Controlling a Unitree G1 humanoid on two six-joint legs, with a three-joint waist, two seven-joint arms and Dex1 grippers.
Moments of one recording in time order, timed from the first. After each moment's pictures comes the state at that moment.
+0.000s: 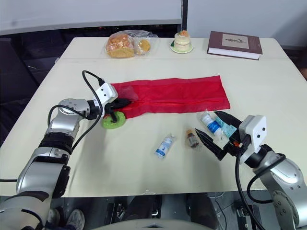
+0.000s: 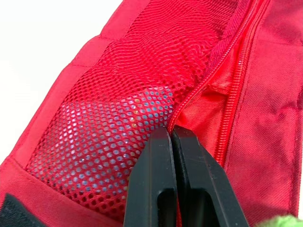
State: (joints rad) left arm -0.76 0.64 -0.09 0.76 -0.04 -0.13 -1.03; right arm 0.18 -0.52 -0.25 -0.78 0.62 0.50 0.63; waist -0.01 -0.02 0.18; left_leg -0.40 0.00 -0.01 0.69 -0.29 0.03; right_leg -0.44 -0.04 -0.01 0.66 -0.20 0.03
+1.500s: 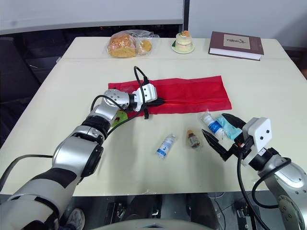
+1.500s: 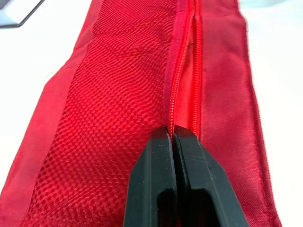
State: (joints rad) left arm -1.06 0.35 -0.22 1.15 0.15 -0.44 -1.02; right arm 0.25 -0.58 -0.29 -0.78 0.63 0.48 0.55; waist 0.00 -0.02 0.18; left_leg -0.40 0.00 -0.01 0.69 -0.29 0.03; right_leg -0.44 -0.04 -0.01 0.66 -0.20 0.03
